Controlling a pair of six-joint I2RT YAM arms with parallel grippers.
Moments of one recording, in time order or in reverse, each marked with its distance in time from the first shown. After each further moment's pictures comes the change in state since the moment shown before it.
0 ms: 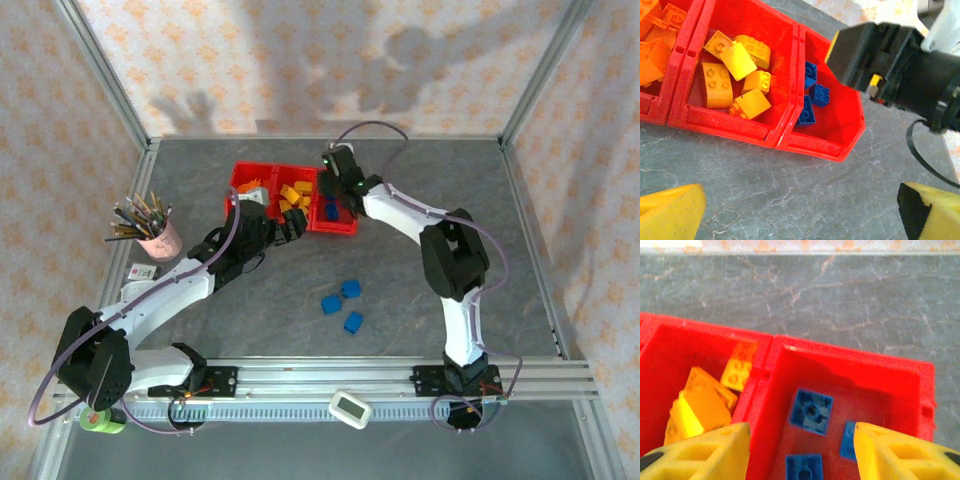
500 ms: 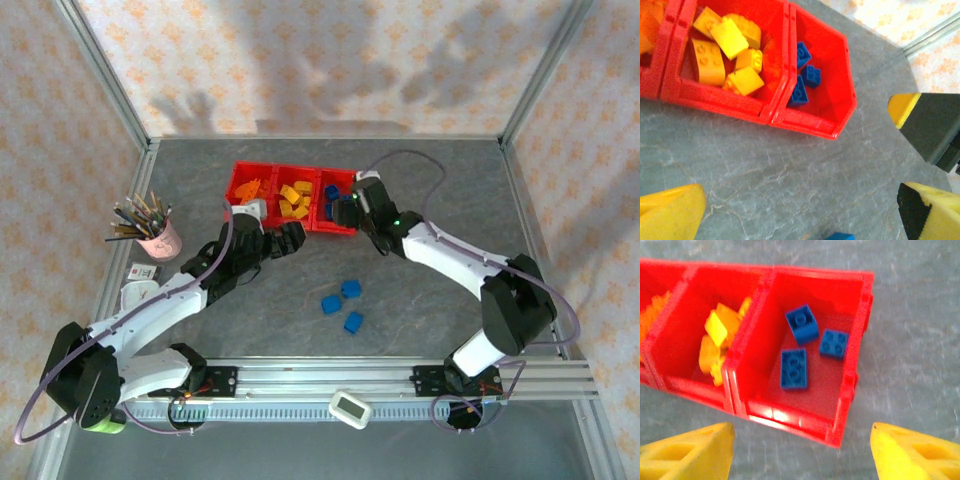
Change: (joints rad) left arm -0.038 -0.099 -0.118 0.029 0.039 -0.009; right arm 0.051 -0.472 -0.499 0.032 -0.019 0.074
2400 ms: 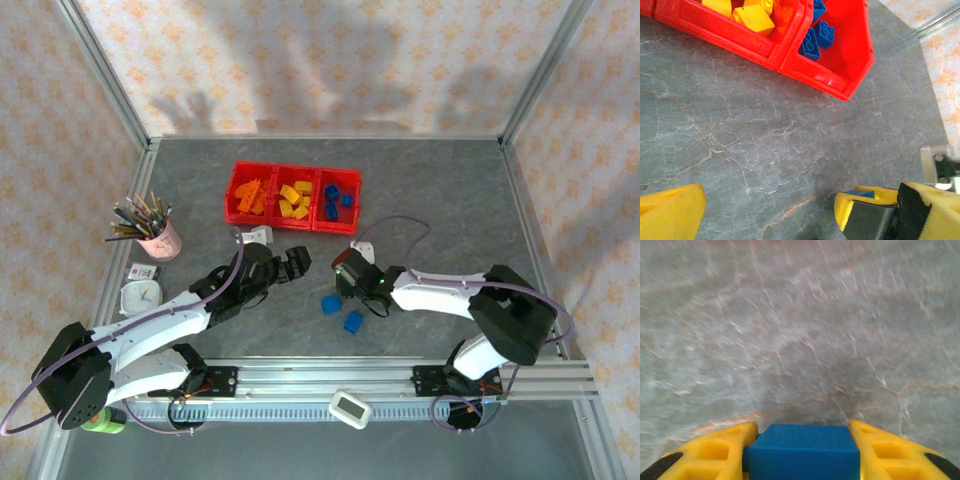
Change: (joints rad) left arm -0.155 -0.050 -0.146 0.053 -0.133 -0.144; right arm 0.267 -0.040 -0.340 0.022 0.061 0.340
